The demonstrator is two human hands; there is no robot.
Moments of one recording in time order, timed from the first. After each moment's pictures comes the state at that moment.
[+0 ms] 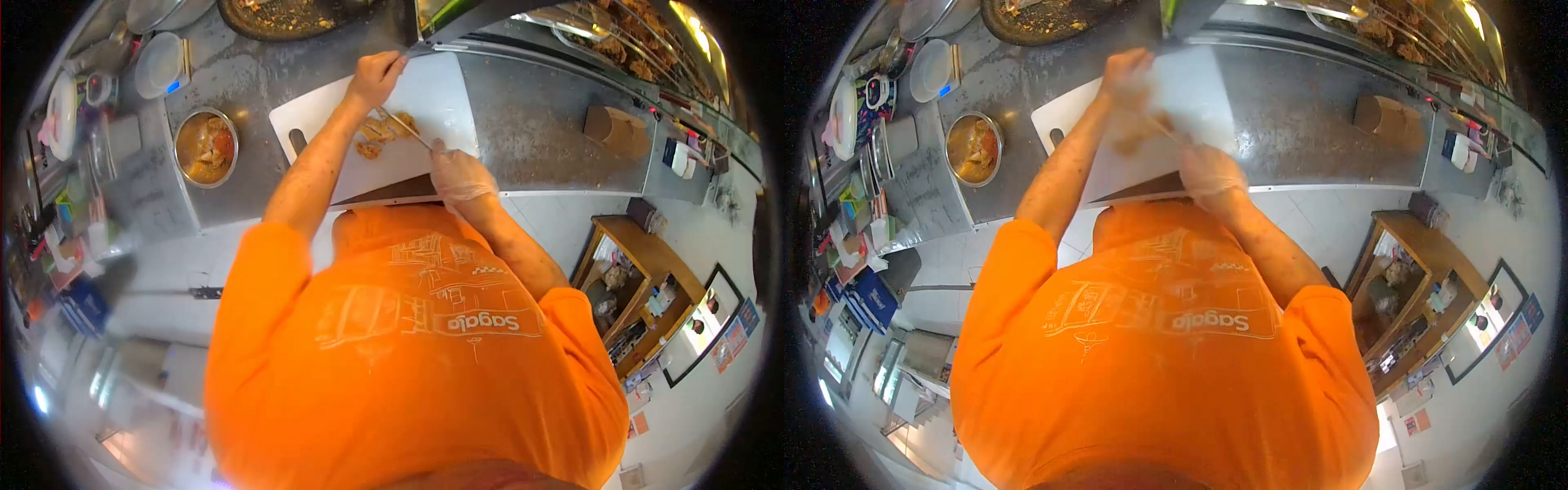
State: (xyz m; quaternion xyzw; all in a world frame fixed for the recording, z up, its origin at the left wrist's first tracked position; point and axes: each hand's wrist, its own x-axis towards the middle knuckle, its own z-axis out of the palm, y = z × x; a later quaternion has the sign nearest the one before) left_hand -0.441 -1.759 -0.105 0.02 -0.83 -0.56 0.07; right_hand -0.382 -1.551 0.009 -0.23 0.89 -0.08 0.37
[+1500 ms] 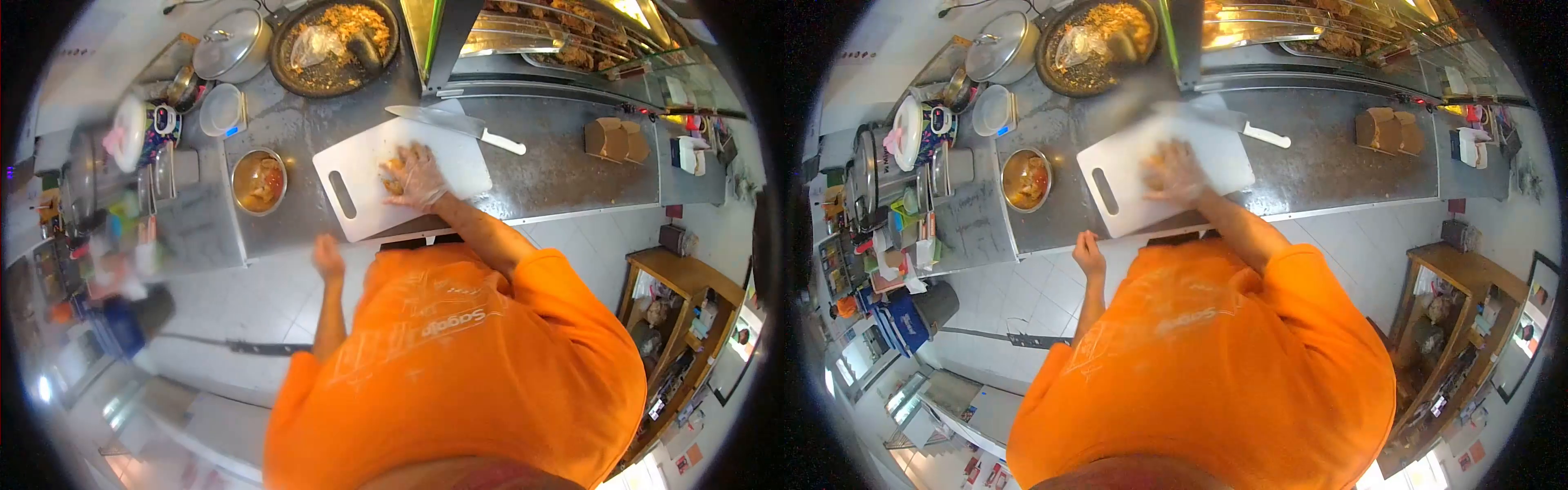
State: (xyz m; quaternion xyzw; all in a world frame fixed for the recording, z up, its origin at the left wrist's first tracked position) left_hand -0.126 -1.793 -0.099 0.35 -0.81 -0.42 0.21; right_hand -0.363 -1.611 -0.068 -0.46 0.86 -0.23 -0.07
